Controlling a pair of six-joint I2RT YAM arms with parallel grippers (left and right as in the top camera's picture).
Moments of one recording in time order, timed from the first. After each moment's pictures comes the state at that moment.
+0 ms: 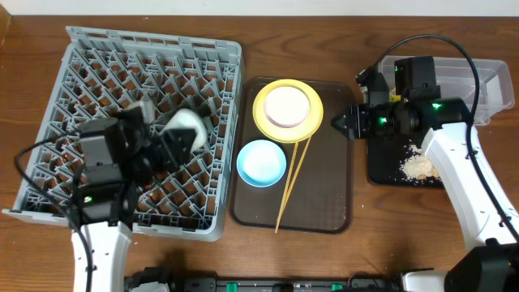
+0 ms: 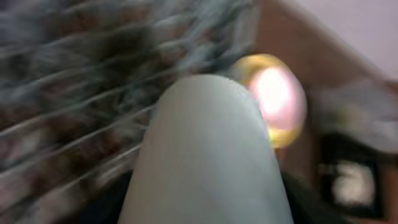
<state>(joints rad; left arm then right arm) 0.15 1.00 0.86 -0.70 0.43 -0.34 0.12 1.54 1.25 -0.84 -0.49 0.06</state>
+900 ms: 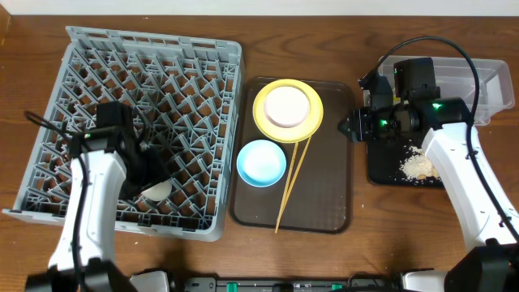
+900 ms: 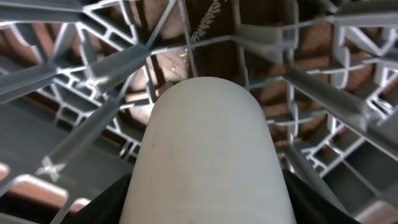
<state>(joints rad) 0.18 1.42 1.03 -1.13 0.02 -0.32 0.12 1.54 1.25 -0.87 -0.42 0.05</state>
